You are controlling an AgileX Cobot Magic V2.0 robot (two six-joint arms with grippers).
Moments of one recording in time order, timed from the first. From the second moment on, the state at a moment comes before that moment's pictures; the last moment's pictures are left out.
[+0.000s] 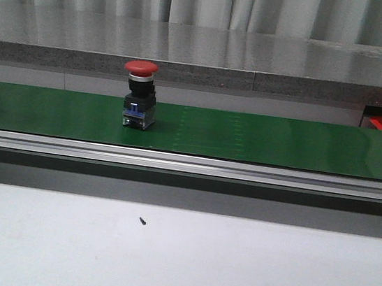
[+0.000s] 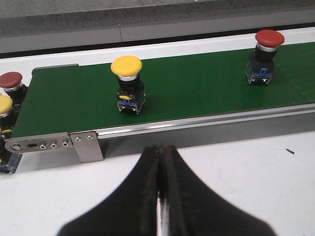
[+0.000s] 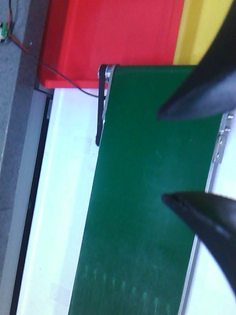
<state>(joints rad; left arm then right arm) 0.05 0.36 -0.41 -0.39 0.58 0.39 0.20 1.08 -0.94 -0.12 0.56 0.13</state>
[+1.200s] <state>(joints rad) 0.05 0.36 -0.41 -0.39 0.58 0.39 0.52 1.70 -1.72 -0.06 1.10 0.13</state>
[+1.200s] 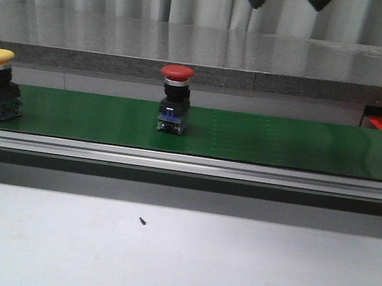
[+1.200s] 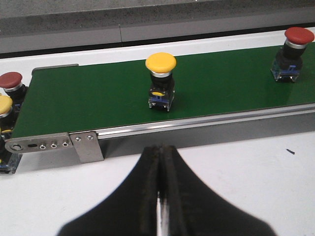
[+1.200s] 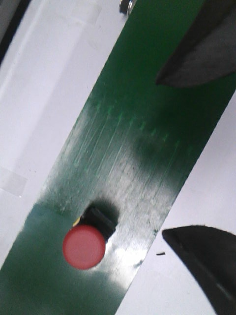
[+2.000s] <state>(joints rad) 0.05 0.36 -0.41 -0.39 0.58 0.39 0.56 2.11 -2.04 0.04 1.24 0.11</state>
